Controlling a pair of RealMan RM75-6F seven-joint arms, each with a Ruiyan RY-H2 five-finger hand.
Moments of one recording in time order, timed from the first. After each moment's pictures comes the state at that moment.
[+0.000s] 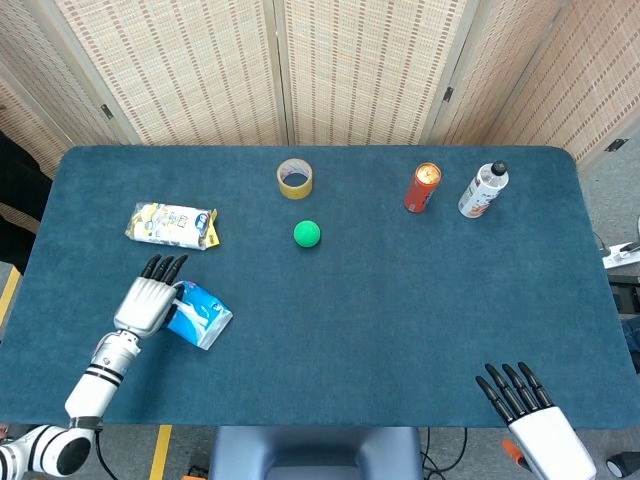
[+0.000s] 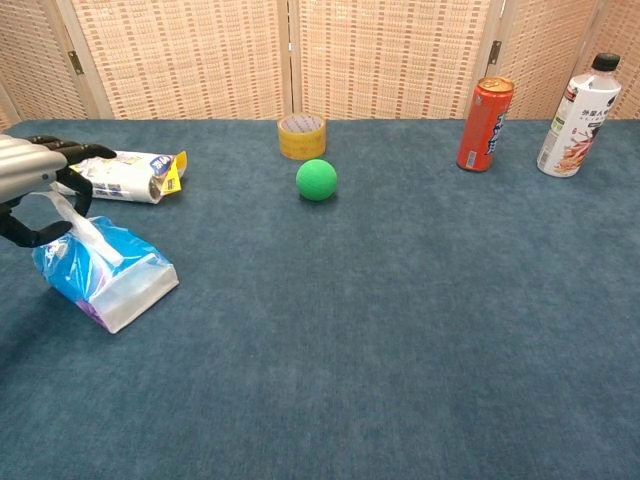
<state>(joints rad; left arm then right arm) -0.54 -1.32 -0.12 -1.56 1.26 1.05 0.53 -0.11 -1.10 -0.18 -1.67 -1.97 1.55 -0.44</state>
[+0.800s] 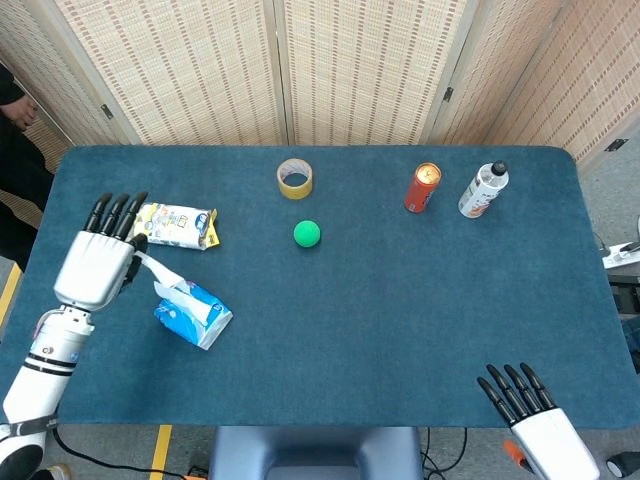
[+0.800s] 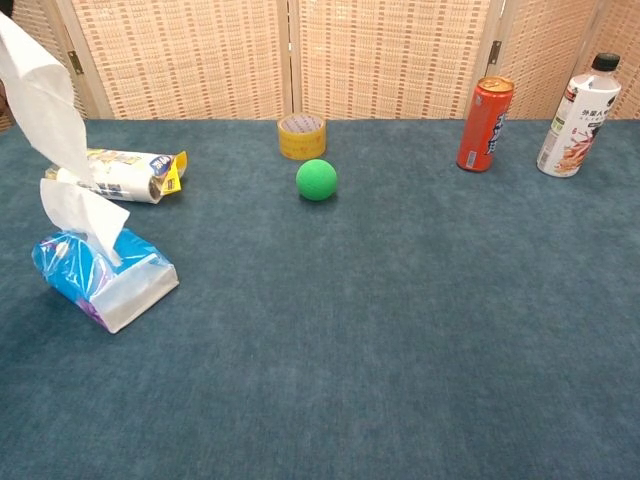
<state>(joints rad) -0.53 -0.96 -0.24 -1.92 1.27 1.24 0.61 -0.12 -1.10 -0.18 -1.67 -1.99 1.57 -0.43</state>
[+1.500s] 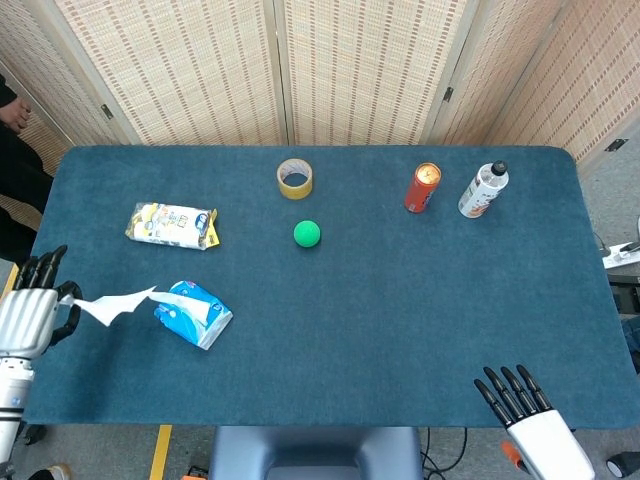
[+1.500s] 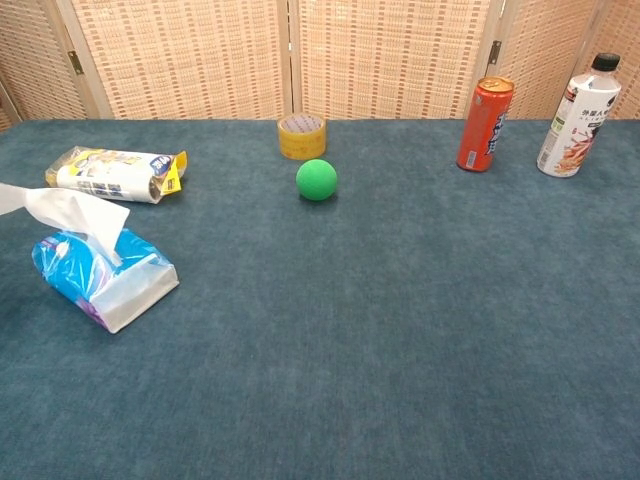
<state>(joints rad) -0.29 -1.05 -0.08 -1.69 1.31 1.36 0.20 -0.12 -1.11 -0.18 -1.66 -1.98 1.55 -0.46</state>
